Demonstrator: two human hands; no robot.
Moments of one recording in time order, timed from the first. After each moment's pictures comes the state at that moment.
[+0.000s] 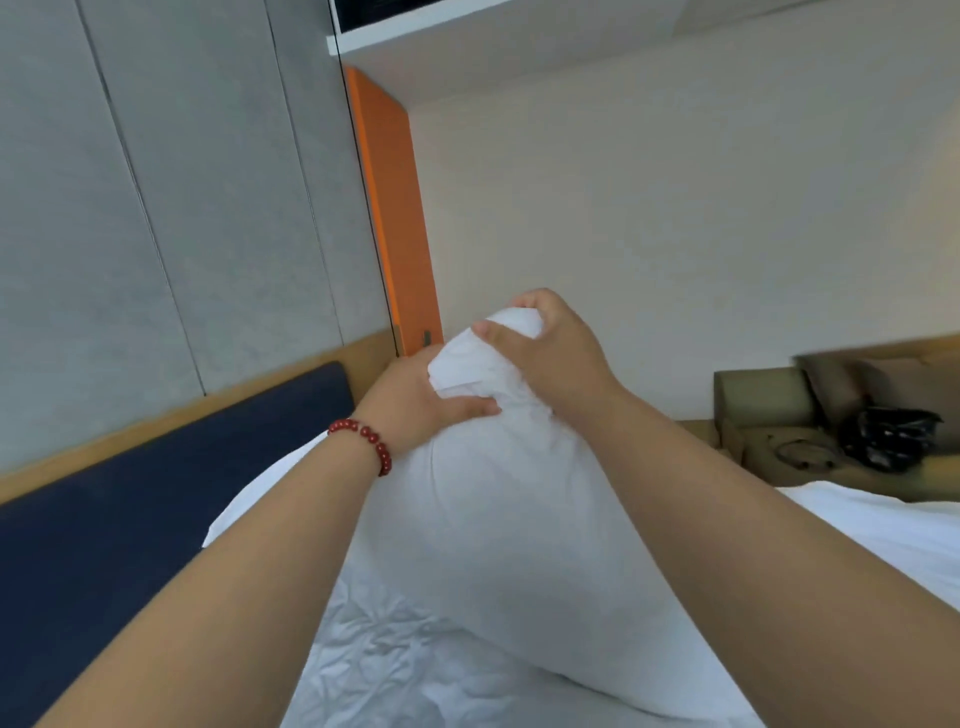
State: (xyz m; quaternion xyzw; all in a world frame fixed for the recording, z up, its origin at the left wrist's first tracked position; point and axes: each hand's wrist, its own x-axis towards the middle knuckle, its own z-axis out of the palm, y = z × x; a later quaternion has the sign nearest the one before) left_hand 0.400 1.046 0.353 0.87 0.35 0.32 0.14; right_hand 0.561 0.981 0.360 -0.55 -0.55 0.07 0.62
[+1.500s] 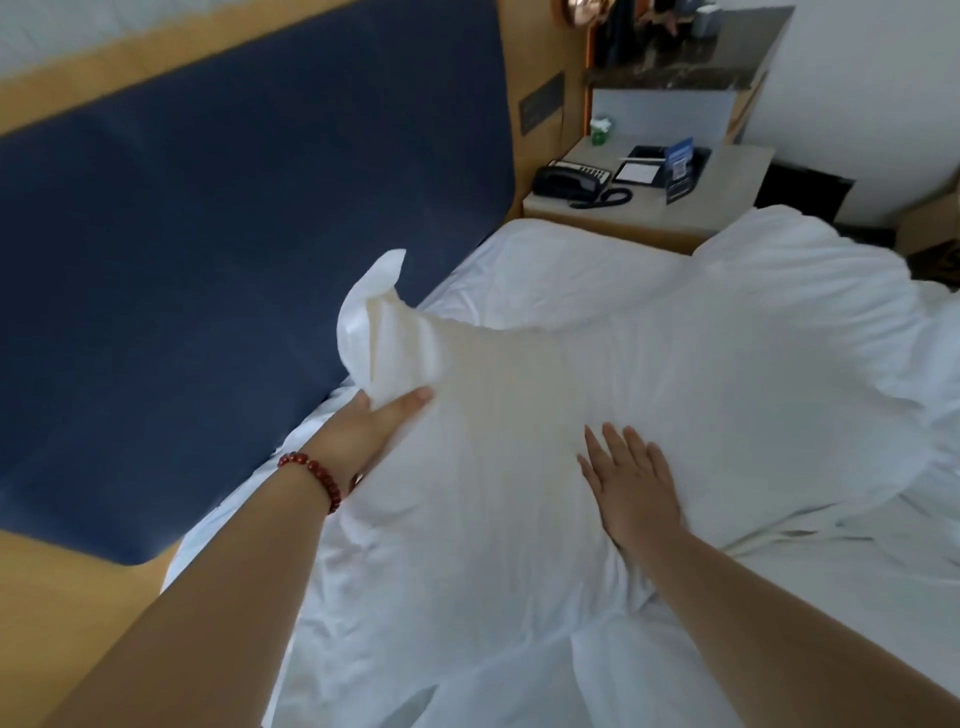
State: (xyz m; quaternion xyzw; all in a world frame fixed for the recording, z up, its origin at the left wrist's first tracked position) left_hand 0.193 1.210 0.024 0.45 0.73 0.23 0.46; right_hand 0.478 1.186 -0.132 -0.70 -0.69 0.15 0.00
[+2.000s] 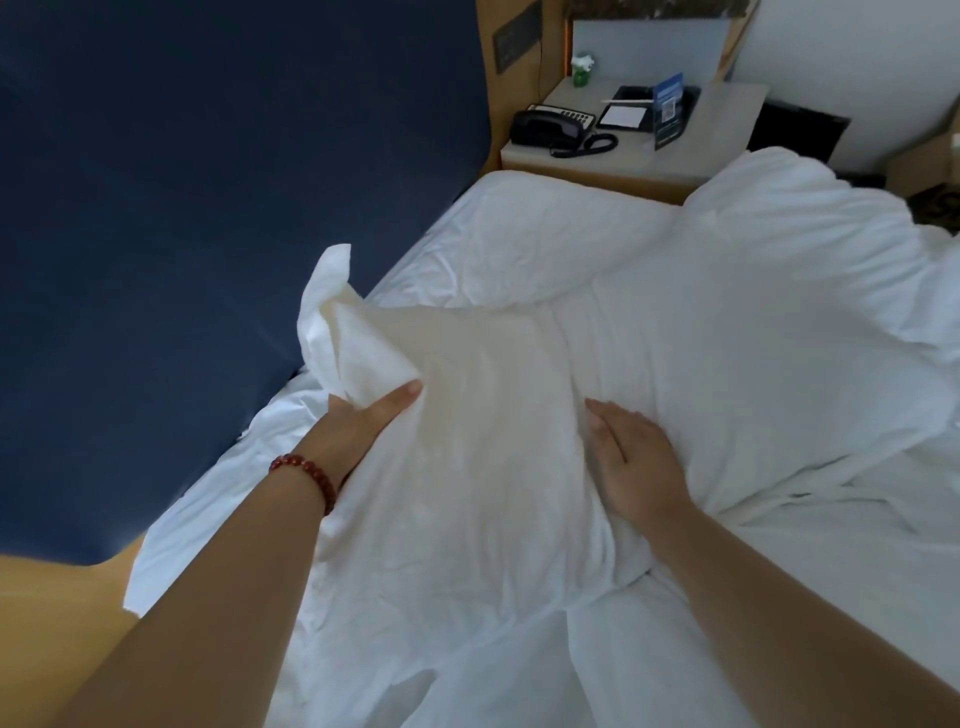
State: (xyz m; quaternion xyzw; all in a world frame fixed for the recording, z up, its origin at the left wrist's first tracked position) left_hand 0.229 1.201 0.015 0.43 0.76 0.26 0.42; right_hand 0.487 1.187 -0.145 -0.69 -0.61 0.24 0.30
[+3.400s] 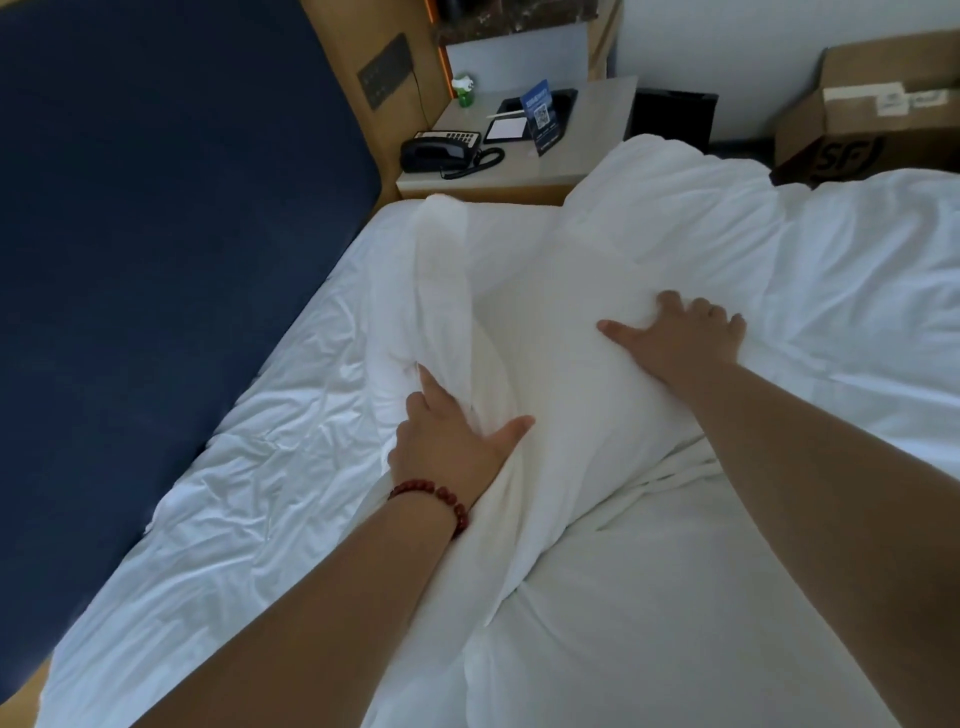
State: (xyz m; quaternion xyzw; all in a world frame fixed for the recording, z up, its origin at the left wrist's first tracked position) left_hand 0.443 1.225 -0.068 0.68 0.71 0.06 0.15; right_hand 0.706 1.284 -0.131 -0.88 -0.45 0.15 0.05
